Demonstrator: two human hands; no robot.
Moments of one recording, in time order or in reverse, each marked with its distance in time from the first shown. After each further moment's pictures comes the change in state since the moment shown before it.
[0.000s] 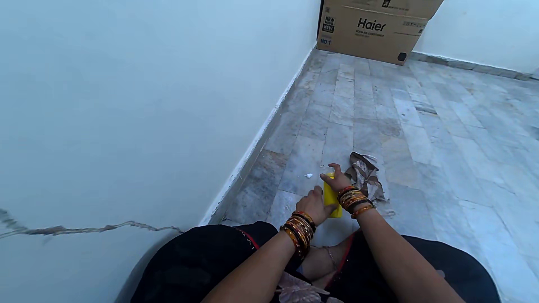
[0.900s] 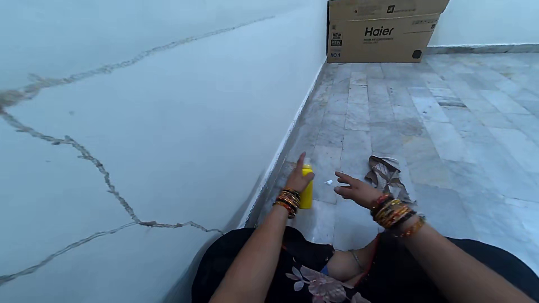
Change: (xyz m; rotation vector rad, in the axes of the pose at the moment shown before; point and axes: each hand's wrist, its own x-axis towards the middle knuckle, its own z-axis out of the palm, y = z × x) left_hand 0.024 -0.067 -0.089 -0.337 0.394 0.125; right_hand -0.095 -0.052 -0.034 0.182 -0.334 -0.208
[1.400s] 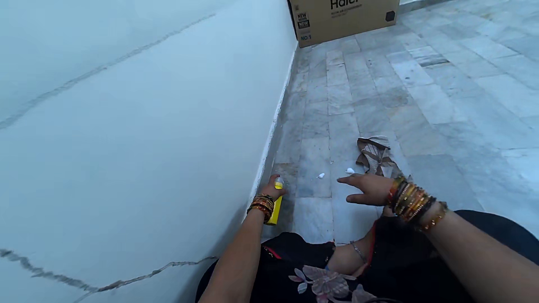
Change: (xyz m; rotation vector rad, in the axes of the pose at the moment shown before) left_hand 0.038 -0.066 -0.025 0.425 -0.133 -0.379; right_hand -0.024 0.026 -0.051 -0.686 -0.185 -0.041
